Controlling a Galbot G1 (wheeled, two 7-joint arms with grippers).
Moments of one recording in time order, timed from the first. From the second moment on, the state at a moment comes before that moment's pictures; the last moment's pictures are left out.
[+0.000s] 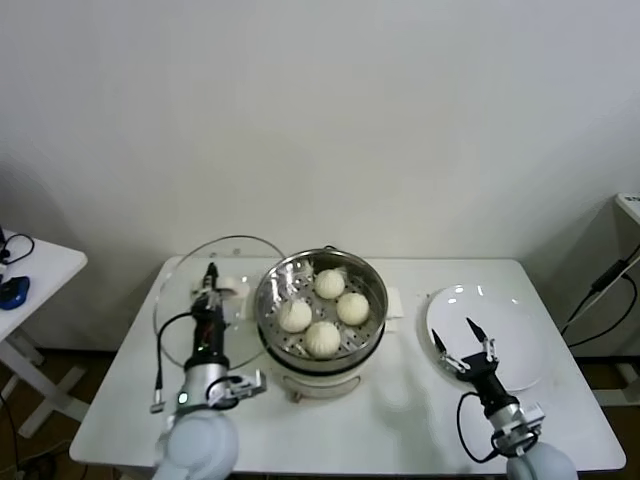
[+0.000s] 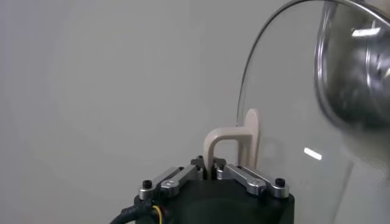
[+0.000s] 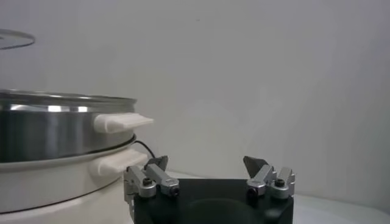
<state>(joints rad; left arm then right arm) 1.25 -1.22 -0.16 -2.05 1.23 0.62 -0.10 -1.37 1.09 0.48 1.60 0.39 0.33 -0.19</state>
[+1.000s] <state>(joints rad) 0.91 -1.34 0.20 -1.82 1.33 0.74 0.10 -1.34 1.07 0.49 1.57 0.37 0.32 -0.18</state>
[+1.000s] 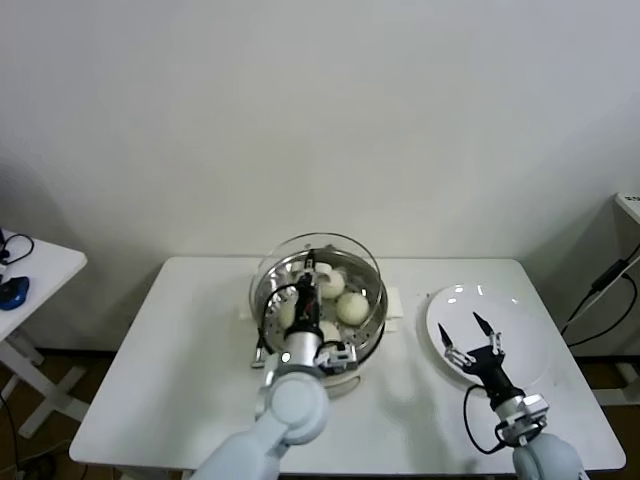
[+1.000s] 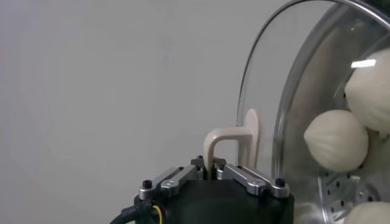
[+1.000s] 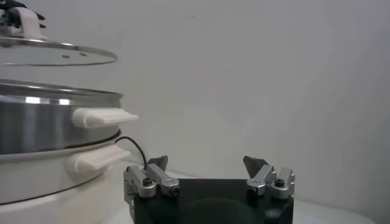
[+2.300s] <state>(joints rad) 0.96 -1.52 0.14 -1.78 1.66 0.74 0.34 -1.31 1.07 0.49 1.51 0.36 0.33 -0.20</state>
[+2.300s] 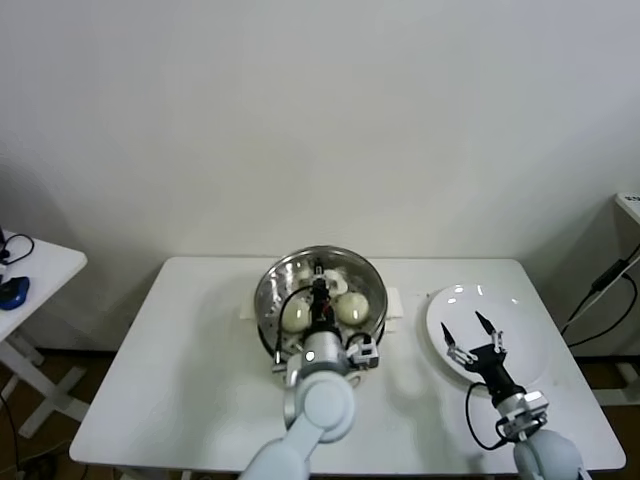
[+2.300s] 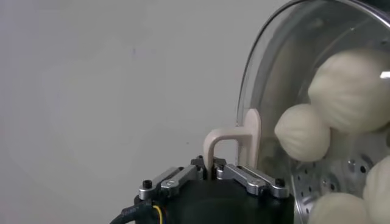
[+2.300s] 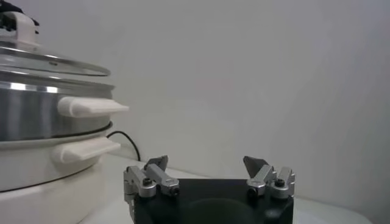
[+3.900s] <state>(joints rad) 0.94 -1.53 0.15 -1.73 1.66 0.74 0.33 -1.31 1.09 0.50 1.49 0.34 0.36 -0.22</state>
